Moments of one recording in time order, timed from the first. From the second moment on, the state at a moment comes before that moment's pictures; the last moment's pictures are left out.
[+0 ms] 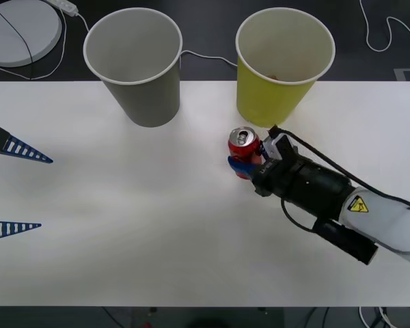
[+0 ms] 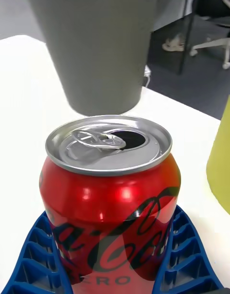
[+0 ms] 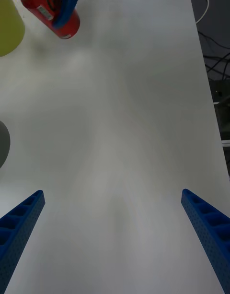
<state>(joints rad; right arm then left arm) -0.34 -0.84 0.79 -1.70 1.40 0.00 -0.42 0.05 1.04 0.37 -1.97 -1.42 -1.51 0.08</state>
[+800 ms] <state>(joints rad) -0.05 -0.92 0.02 -2.17 1.84 -1.01 -0.99 0.05 1.04 0.37 -1.97 -1.42 -1.51 0.08</state>
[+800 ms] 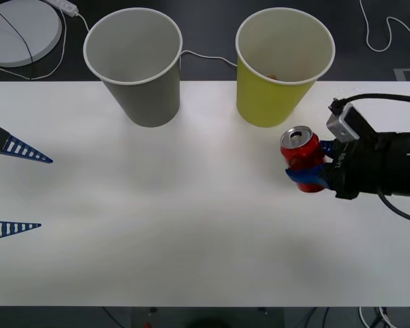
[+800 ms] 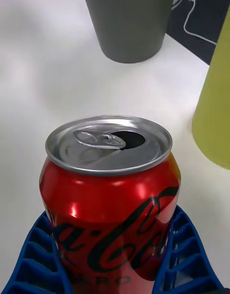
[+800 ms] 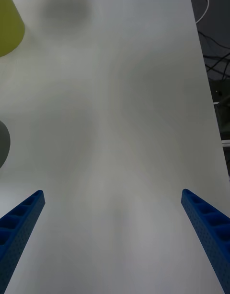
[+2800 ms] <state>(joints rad) -1.27 -1.00 0.58 -1.52 1.93 -1.50 -1.34 0.05 1.04 0.37 -1.97 -1.42 -1.51 0.08</state>
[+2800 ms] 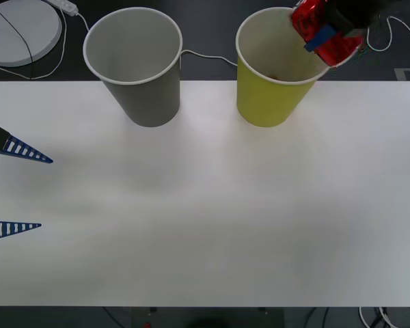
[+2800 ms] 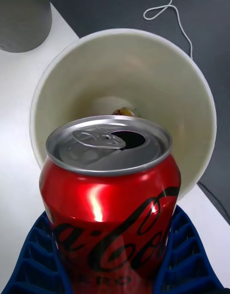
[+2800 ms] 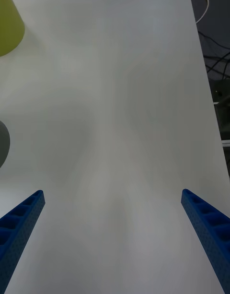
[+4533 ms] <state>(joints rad) -1.14 -1.00 0.35 -1.64 1.97 -1.57 -1.16 0.05 1.04 0.37 -1.97 -1.42 -1.51 0.08</state>
